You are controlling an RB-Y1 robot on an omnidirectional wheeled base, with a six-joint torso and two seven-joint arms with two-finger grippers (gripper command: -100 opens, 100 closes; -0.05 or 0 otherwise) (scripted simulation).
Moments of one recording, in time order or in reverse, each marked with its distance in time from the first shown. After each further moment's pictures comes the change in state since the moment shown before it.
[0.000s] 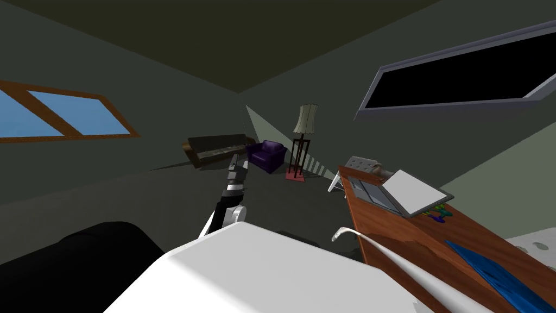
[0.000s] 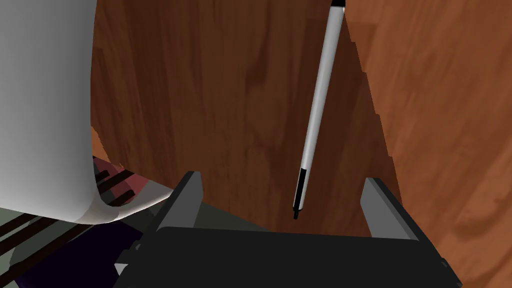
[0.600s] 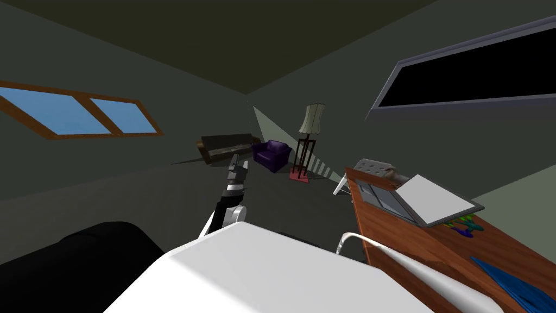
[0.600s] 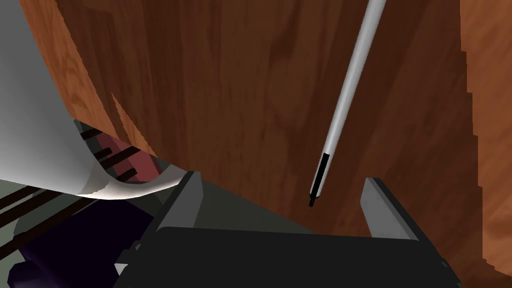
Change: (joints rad) left arm 0.000 0.000 0.000 0.000 0.000 0.000 0.000; right arm -0.001 -0.037 0.077 -0.016 -0.173 0.088 0.088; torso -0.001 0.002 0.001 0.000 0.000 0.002
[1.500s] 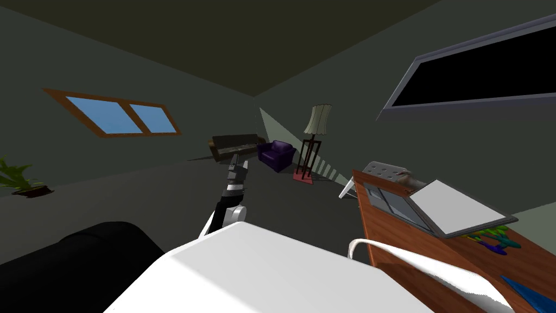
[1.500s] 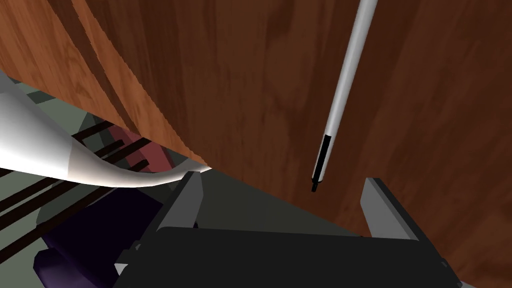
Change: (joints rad) left arm 0.000 0.000 0.000 0.000 0.000 0.000 0.000; right arm -0.001 -0.047 0.097 -0.019 -0.270 0.101 0.107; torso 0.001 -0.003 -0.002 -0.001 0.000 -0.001
